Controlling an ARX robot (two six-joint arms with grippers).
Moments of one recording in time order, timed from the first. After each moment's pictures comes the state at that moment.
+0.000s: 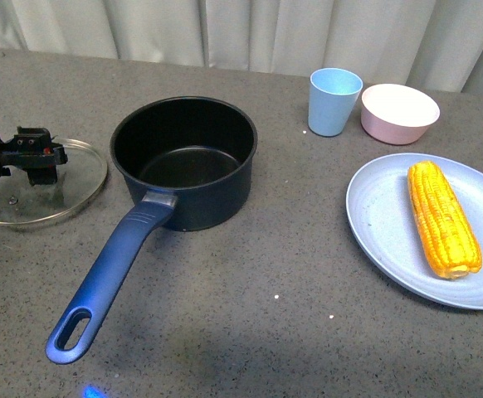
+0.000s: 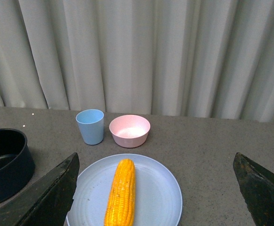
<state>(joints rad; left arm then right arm) 0.09 2.25 0.81 0.97 0.09 0.05 0.00 0.00 0.01 0.00 0.00 -0.01</state>
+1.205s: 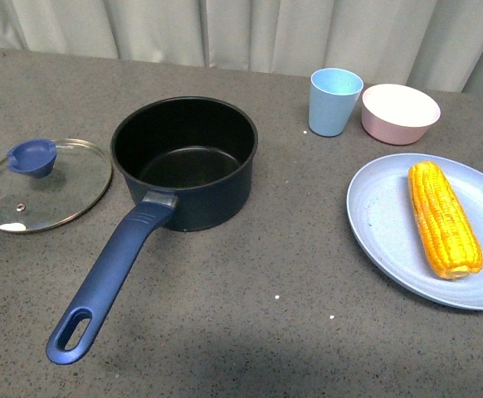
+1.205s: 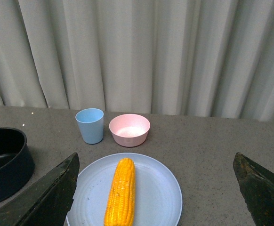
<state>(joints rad) 0.08 1.45 0.27 1.16 0.08 0.00 0.00 0.00 0.01 0.00 0.00 -0.01</state>
